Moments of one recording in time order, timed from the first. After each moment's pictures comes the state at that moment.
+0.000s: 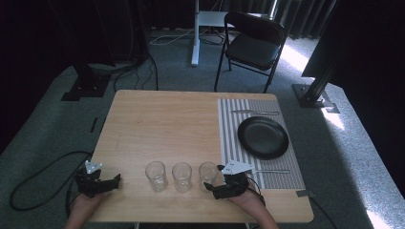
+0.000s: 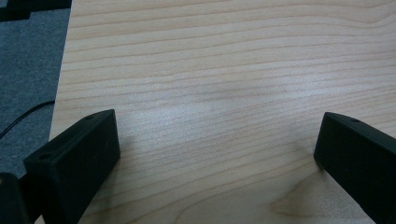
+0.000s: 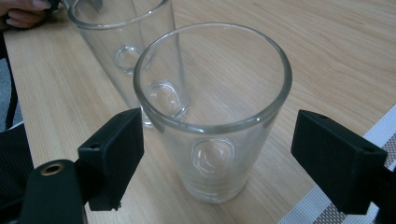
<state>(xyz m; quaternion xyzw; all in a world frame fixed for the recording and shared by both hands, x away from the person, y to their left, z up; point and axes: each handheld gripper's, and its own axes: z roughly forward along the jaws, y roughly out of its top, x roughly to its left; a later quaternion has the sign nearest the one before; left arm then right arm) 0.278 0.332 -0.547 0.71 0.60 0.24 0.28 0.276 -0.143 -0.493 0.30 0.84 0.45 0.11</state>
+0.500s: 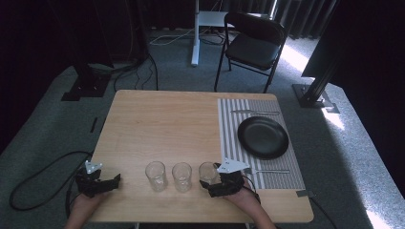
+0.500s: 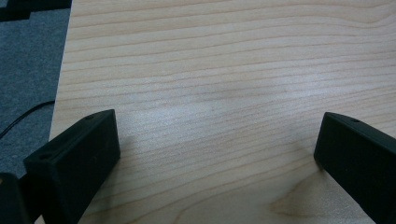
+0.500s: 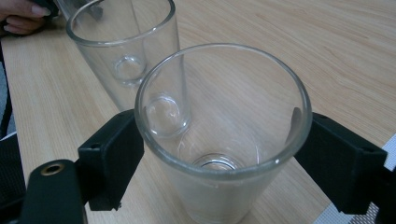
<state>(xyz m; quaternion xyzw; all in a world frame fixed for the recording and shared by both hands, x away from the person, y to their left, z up) 0.278 0.332 -0.547 0.71 0.60 0.24 0.28 0.282 -0.131 -0.494 0.29 0.83 0.46 0.12</state>
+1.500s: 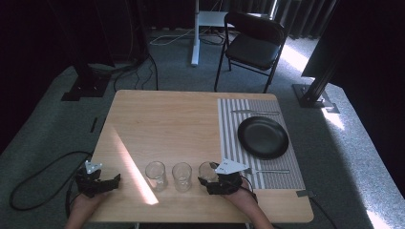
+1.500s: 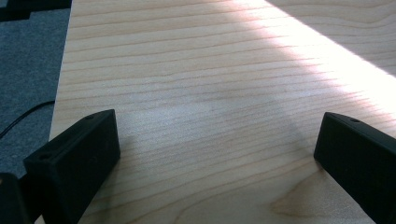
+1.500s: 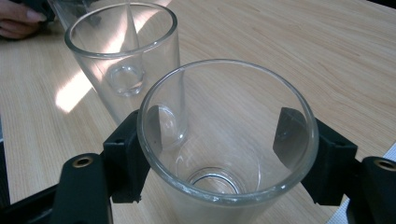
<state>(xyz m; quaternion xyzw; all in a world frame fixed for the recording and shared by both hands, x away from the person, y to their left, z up) 0.278 0.332 -0.547 0.71 0.60 0.24 0.28 0.281 -0.125 -0.494 0.28 0.83 0.46 0.15</state>
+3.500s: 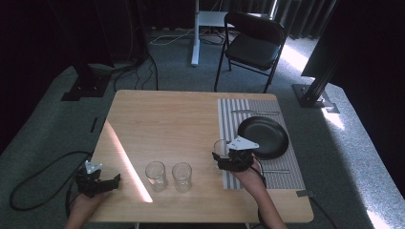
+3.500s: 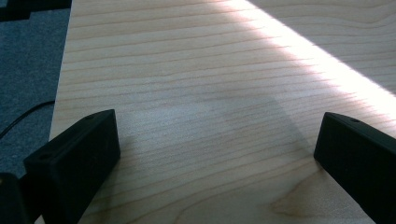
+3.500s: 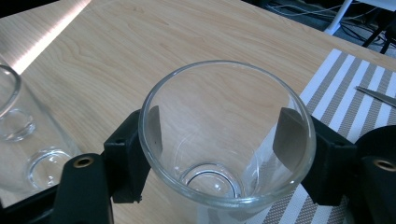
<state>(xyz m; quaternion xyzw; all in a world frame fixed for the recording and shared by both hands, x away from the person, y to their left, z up) 0.278 0.332 -0.547 0.71 0.60 0.24 0.28 0.329 -0.153 -0.457 0.37 0.80 0.42 0.22</state>
